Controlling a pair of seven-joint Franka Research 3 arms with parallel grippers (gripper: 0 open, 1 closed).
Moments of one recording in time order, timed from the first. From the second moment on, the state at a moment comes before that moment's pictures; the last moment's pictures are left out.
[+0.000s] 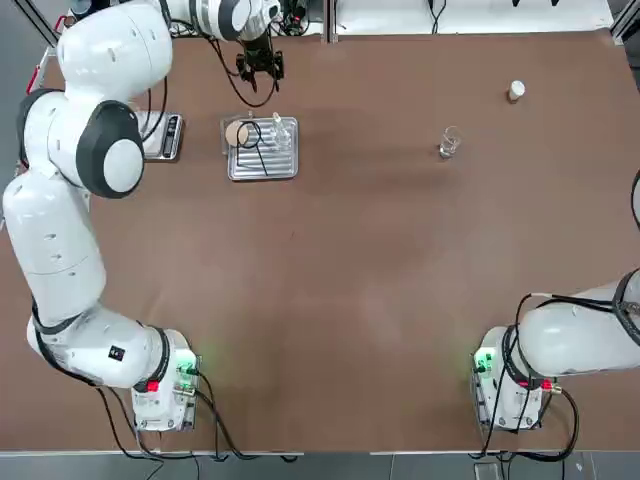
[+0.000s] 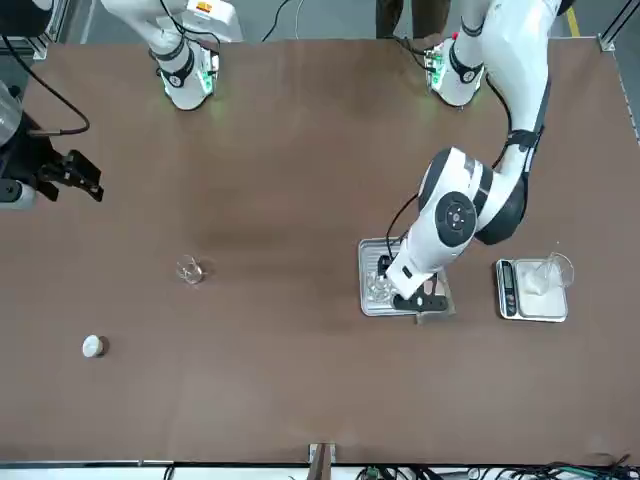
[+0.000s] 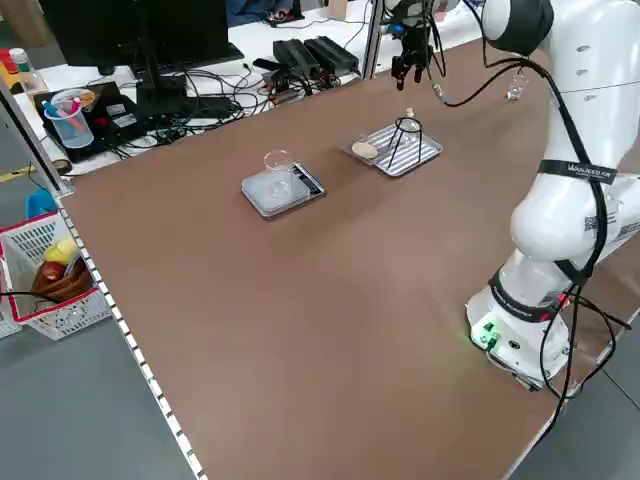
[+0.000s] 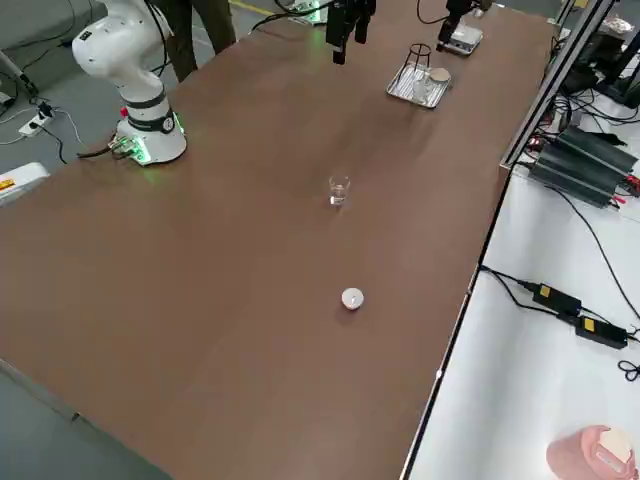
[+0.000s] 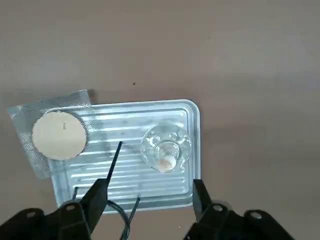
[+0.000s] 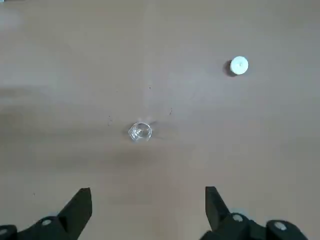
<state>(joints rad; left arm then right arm) -0.30 0.57 -0.20 -1.48 0.02 2.03 -0.45 0.04 0.04 0.03 -1.51 0.00 1.59 0.09</state>
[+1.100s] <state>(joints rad) -0.34 0.58 -0.20 -1.68 0.12 2.29 -0.51 0.04 0.04 0.03 -1.51 0.00 1.59 0.09</state>
